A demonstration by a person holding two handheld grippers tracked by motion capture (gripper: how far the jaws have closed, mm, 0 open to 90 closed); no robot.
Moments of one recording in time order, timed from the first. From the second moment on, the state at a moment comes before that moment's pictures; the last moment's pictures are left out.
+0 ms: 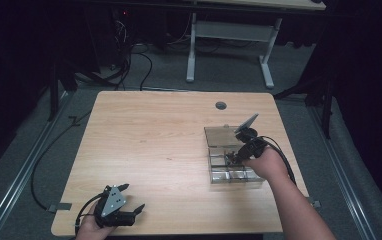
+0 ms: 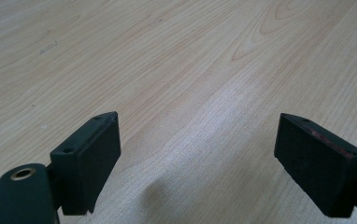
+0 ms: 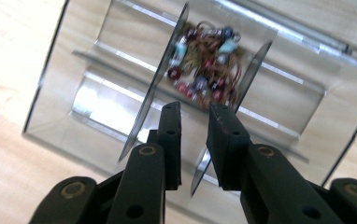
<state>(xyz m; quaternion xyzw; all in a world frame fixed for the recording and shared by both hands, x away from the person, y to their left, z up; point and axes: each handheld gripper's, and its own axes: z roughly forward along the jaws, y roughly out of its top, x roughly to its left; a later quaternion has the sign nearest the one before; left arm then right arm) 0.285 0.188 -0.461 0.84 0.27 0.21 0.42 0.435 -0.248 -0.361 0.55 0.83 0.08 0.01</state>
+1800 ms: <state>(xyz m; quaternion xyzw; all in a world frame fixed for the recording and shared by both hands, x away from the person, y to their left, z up) 0.286 0.196 -0.459 0.81 0.29 0.21 0.45 0.304 -0.255 -0.409 0.52 0.81 0.24 0.08</state>
